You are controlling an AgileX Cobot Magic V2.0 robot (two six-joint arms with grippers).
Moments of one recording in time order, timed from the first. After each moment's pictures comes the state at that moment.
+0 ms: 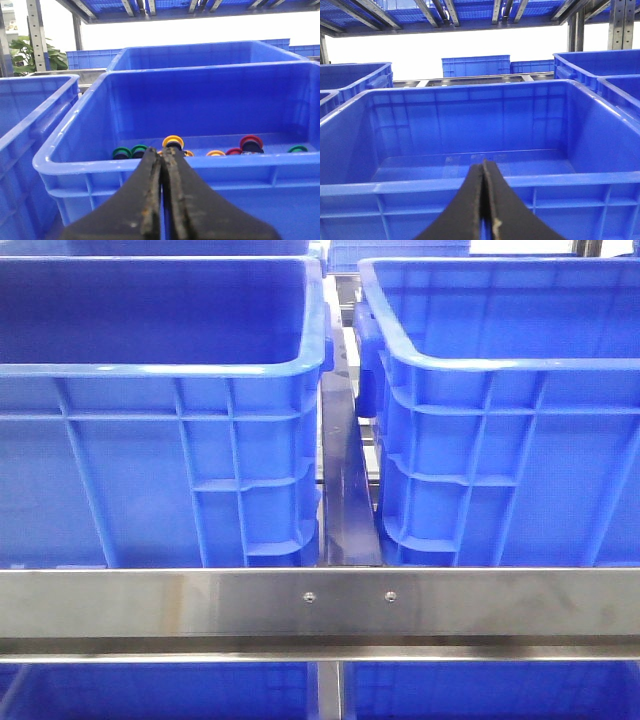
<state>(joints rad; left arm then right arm) 0.00 -0.01 0.00 0.00 -0.04 0.01 -0.03 -0.01 0.03 0.03 -0.13 0.05</state>
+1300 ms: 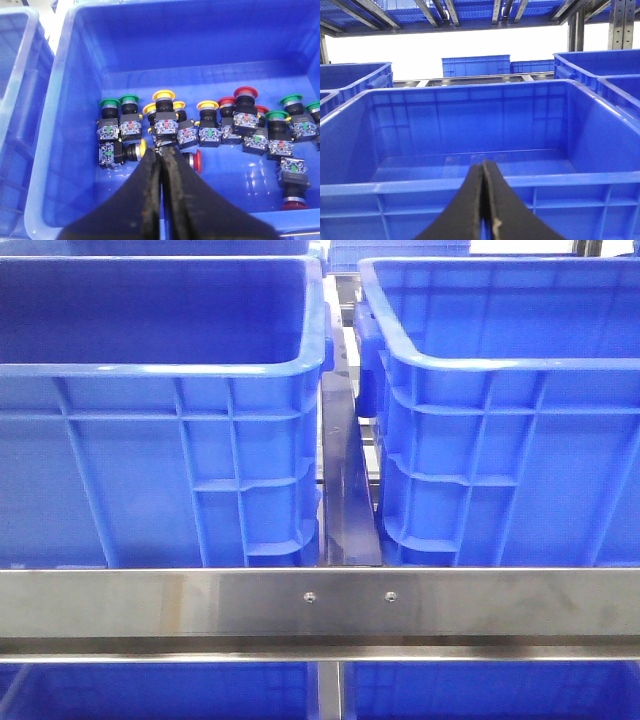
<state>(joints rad) 0.00 0.81 -0.91 -0.02 0.67 0.04 -0.03 -0.01 0.03 0.03 -0.13 0.05</state>
